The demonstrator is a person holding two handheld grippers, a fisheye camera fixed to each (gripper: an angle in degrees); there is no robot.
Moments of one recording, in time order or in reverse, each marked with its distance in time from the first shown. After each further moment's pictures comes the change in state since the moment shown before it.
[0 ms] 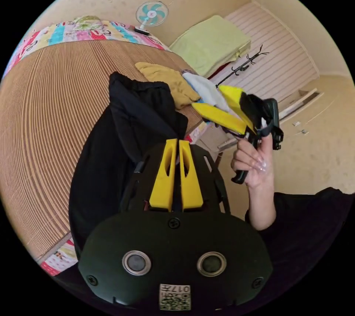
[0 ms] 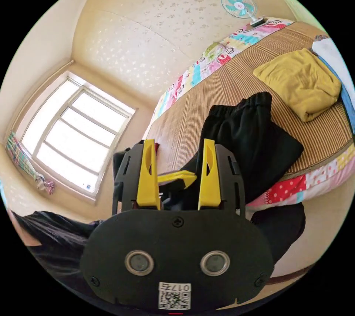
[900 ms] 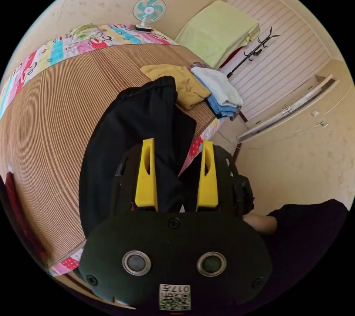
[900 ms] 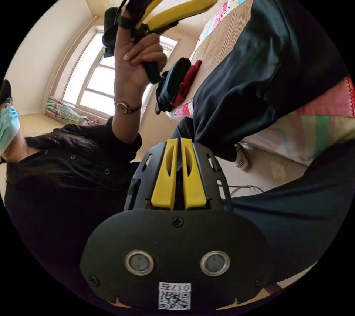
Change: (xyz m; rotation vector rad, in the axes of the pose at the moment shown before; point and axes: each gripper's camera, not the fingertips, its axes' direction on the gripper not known) left arm 0.077 -0.068 -0.052 -0.076 -0.234 0.035; right arm 0.059 0.253 0.002 -0.518 -0.442 -0.094
